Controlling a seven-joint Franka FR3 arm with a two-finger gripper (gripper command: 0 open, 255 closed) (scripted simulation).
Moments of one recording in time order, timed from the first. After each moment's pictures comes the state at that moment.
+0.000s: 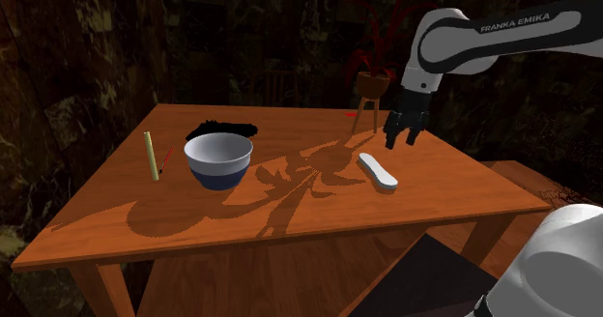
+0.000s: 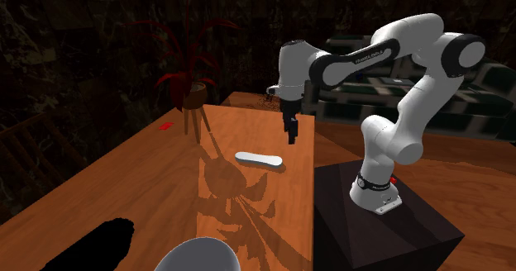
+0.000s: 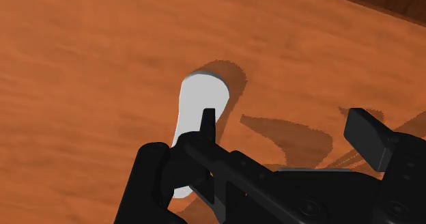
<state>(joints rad) -0.10 -0.52 -0.13 -2.41 -0.03 1.86 -0.02</state>
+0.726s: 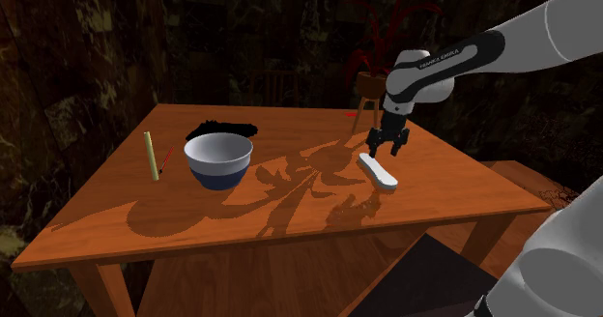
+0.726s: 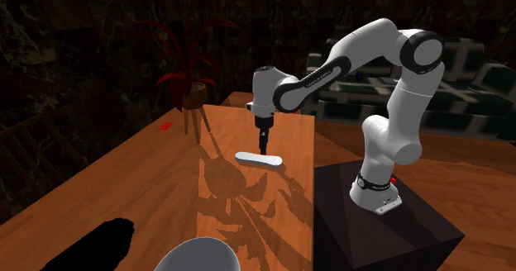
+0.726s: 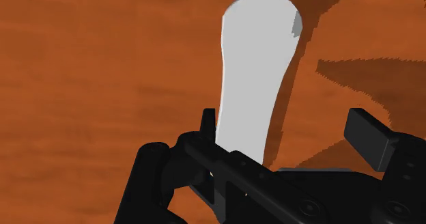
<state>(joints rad) -0.15 -0.16 -0.21 -2.32 -0.01 2.15 0.00</state>
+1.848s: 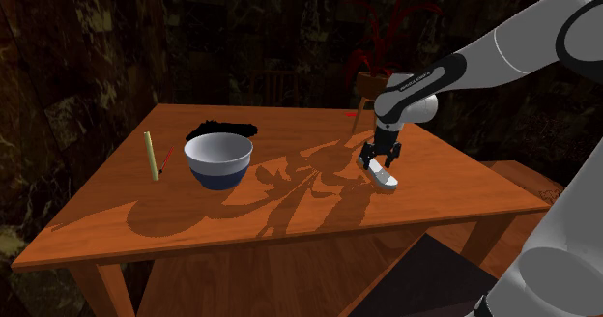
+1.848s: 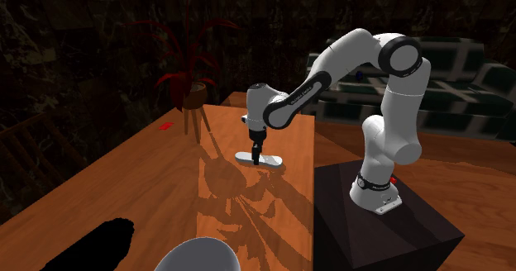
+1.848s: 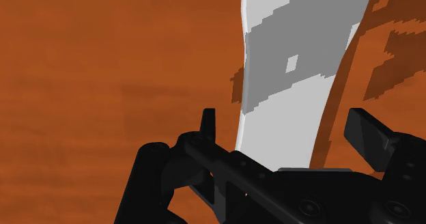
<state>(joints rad) -0.16 0.02 -0.23 -2.31 0.03 2.33 -0.01</state>
